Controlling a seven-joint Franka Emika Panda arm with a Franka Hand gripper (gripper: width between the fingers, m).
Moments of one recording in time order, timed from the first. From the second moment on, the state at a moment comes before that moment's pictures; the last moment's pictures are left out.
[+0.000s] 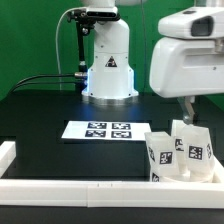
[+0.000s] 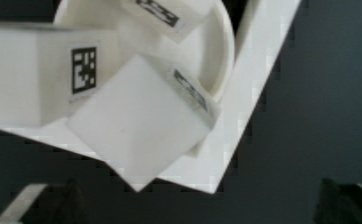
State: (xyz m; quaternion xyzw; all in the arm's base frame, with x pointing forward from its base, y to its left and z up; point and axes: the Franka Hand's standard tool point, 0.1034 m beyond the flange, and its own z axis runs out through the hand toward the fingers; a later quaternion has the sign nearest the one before) arm 0.603 0.126 0.115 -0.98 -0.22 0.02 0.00
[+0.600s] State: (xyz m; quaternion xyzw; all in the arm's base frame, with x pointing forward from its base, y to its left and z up) arm 0.602 0.115 0.102 -0.92 -0.38 0.03 -0.01
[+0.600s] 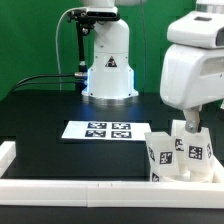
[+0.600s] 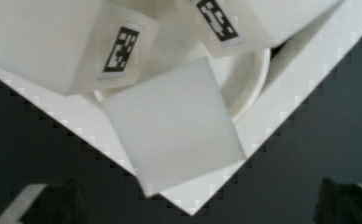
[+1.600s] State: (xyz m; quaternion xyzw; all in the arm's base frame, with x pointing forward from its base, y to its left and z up) arm 0.603 0.102 0.089 -0.96 -0.27 0.03 -0.02
